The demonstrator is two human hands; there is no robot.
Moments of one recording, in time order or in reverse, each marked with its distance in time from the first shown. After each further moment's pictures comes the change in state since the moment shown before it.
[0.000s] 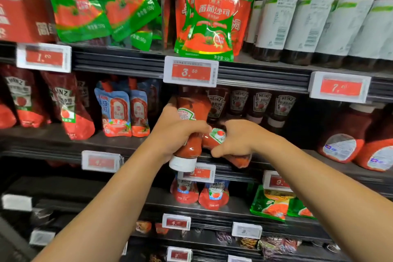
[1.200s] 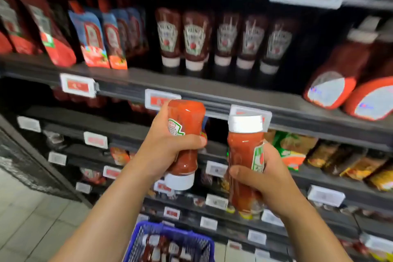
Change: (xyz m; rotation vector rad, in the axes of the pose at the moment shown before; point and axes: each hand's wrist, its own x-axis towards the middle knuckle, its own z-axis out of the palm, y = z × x) left_hand -0.134 -0.089 0.097 -0.126 0.045 -0.037; right_hand -0.187 0.105 0.131 1.319 0.130 -0.195
